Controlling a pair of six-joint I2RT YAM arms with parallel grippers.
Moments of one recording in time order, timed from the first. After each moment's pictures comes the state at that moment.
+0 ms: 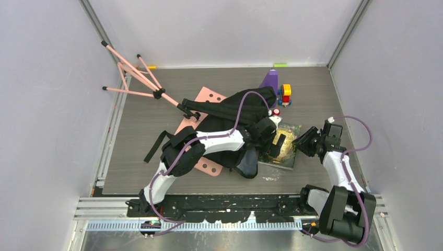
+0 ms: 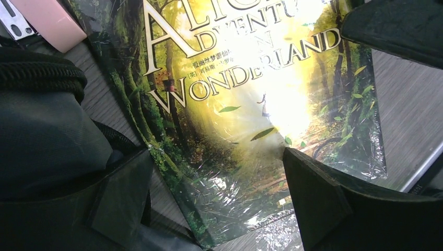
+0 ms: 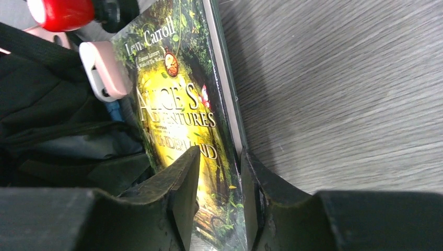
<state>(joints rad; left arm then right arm) -1.06 2.17 1.58 -0.19 0.01 -0.48 -0.28 1.02 0.47 -0.32 -0.35 0.58</state>
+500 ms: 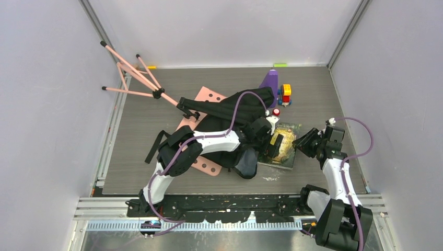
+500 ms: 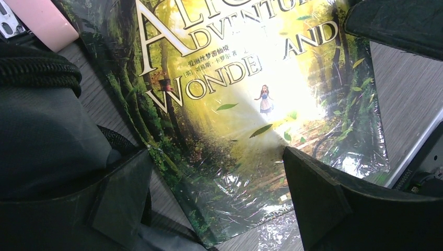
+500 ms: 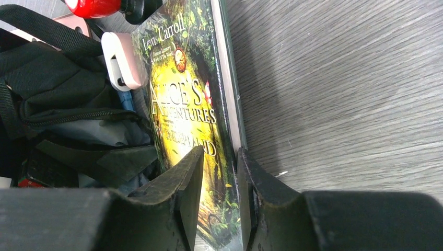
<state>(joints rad) -1.05 2.13 1.49 -0.09 0.08 -0.46 -0.29 0.92 0.43 -0.31 -0.39 0.56</state>
